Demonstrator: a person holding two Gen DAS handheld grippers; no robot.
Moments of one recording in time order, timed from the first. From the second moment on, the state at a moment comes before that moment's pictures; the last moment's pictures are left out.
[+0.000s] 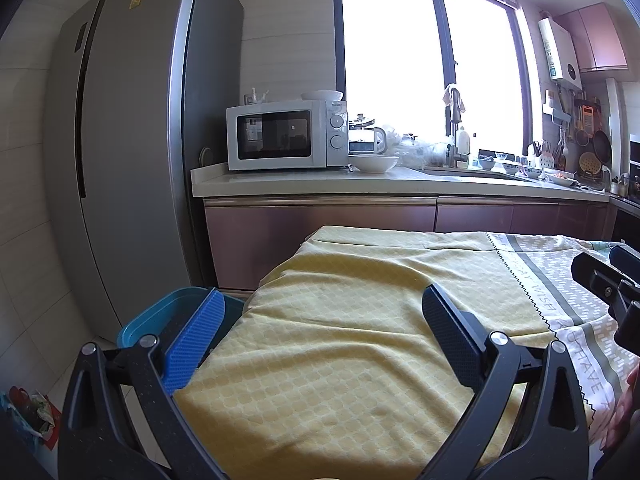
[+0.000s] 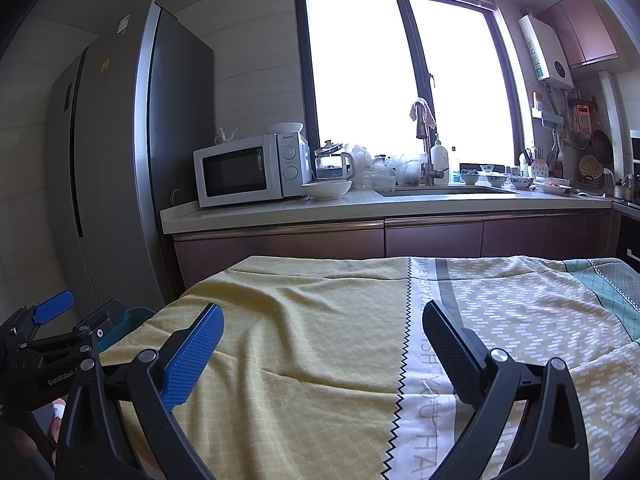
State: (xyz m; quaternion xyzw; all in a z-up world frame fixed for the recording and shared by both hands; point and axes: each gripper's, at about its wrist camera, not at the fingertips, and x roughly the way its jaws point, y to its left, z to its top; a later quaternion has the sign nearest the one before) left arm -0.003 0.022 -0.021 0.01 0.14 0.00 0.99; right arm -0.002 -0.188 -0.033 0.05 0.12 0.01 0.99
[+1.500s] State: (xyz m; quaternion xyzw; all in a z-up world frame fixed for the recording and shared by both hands) left arm -0.002 0.021 -0.022 0.01 0.15 0.00 0.99; right arm -0.003 -0.193 -0.033 0.05 0.12 0.01 0.99
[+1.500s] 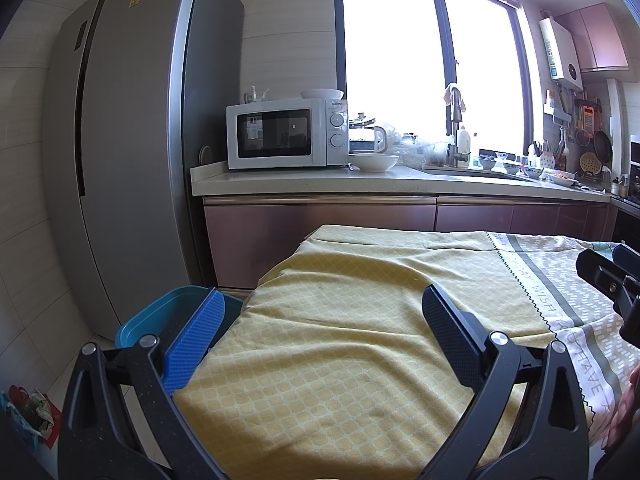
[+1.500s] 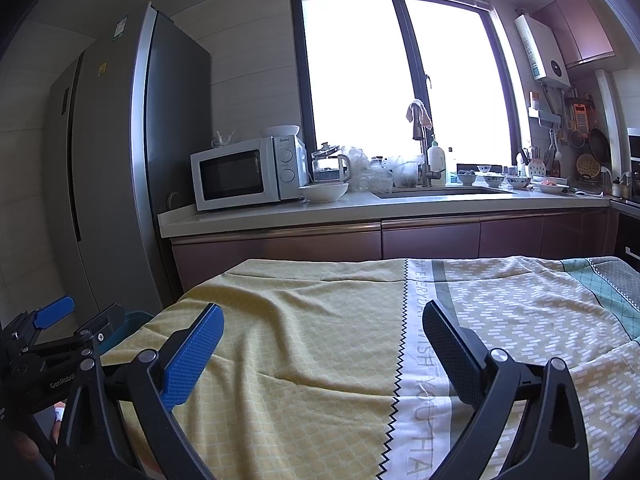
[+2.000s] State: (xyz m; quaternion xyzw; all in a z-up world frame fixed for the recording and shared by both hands) left arm 0.000 0.019 -0.022 0.01 0.15 0.00 0.99; right arm -0.003 -0.192 -0.032 0.05 0.11 0.01 0.99
